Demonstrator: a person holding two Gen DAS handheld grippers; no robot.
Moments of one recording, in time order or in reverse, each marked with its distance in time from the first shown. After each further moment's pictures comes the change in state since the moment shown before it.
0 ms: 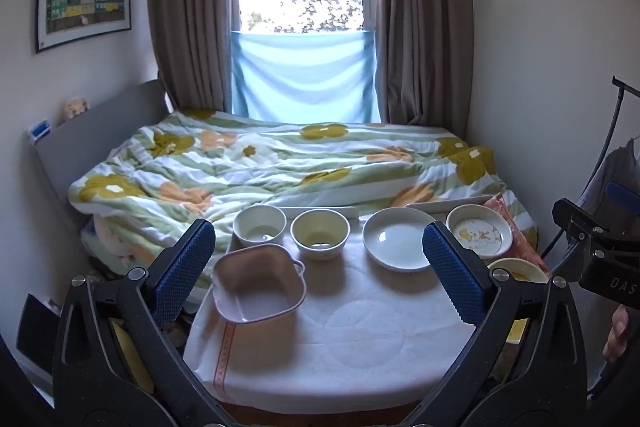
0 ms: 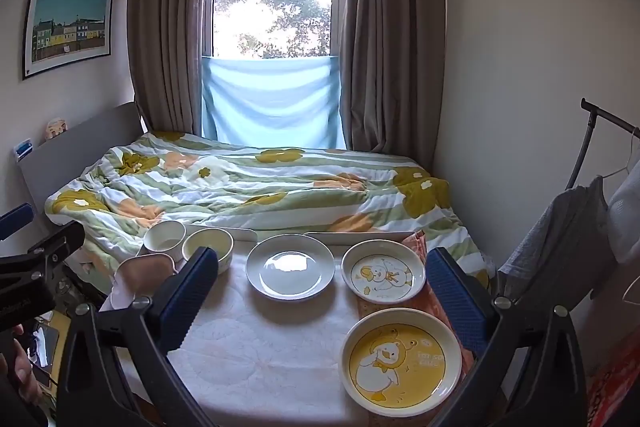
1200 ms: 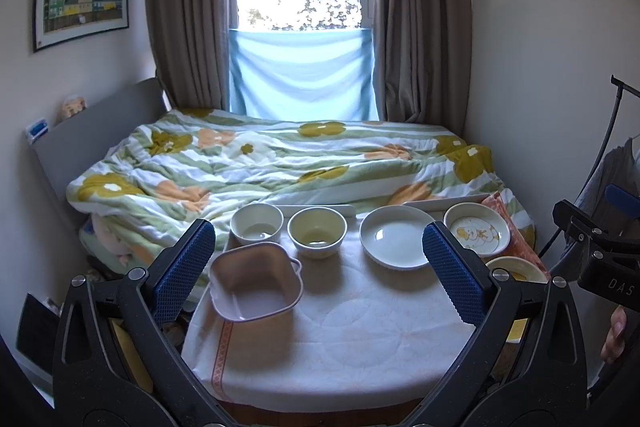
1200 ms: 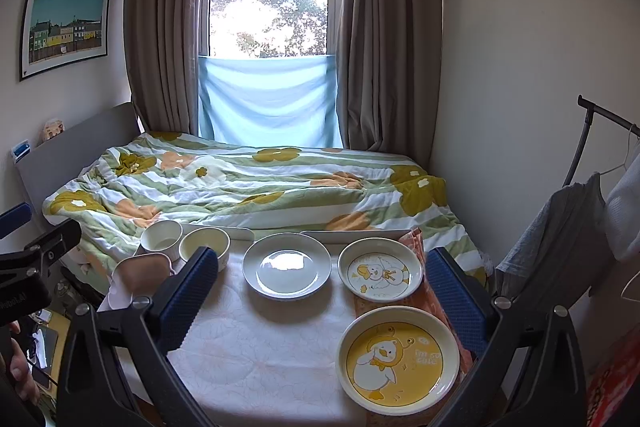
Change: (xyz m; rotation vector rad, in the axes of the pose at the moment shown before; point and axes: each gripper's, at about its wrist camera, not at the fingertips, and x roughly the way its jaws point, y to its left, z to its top) left arm 0.003 -0.002 -0.002 0.002 0.012 -0.007; right arm 0.007 -0.007 0.003 0.003 0.009 -0.007
